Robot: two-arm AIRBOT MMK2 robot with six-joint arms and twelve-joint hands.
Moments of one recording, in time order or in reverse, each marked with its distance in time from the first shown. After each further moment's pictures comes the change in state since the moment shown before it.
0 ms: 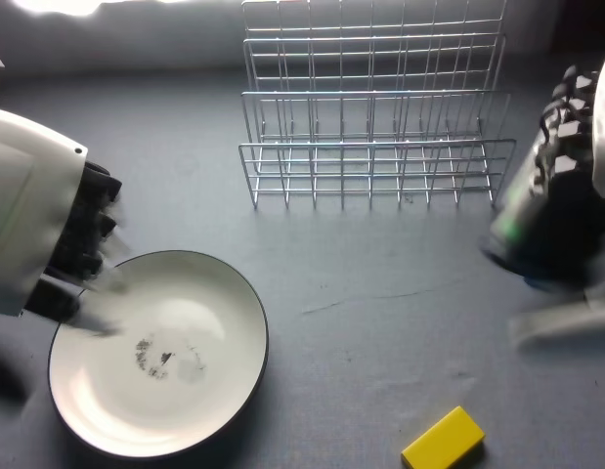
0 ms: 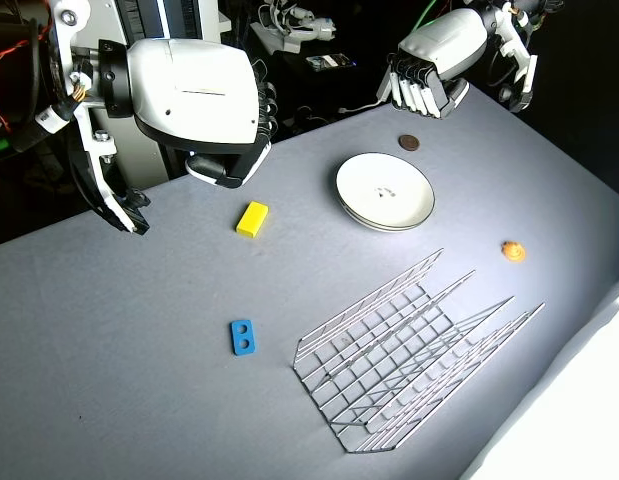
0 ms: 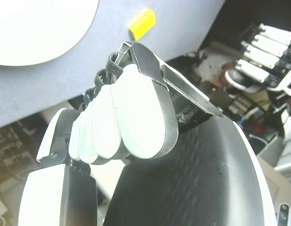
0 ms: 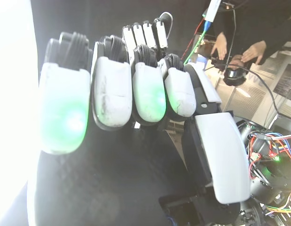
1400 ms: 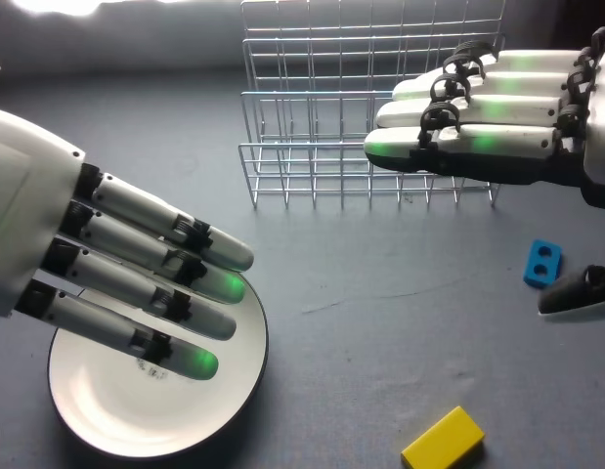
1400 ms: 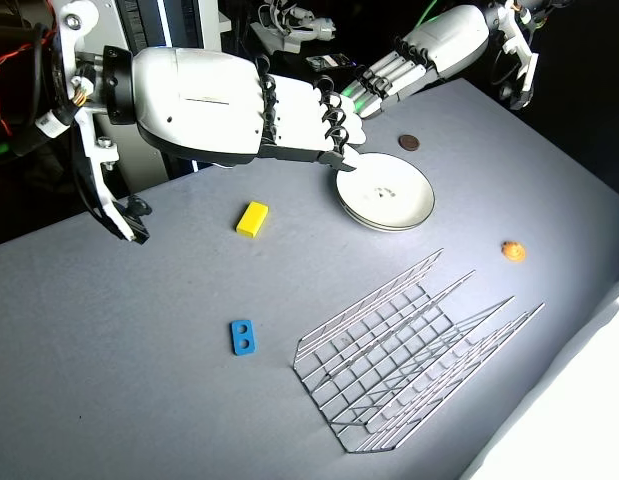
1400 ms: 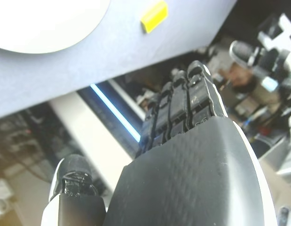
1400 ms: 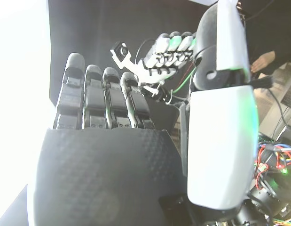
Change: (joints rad) left arm -0.057 -0.004 0.002 0.079 -0.041 -0.091; right arm -0.002 -0.006 0.001 0.084 -0.050 -0.091
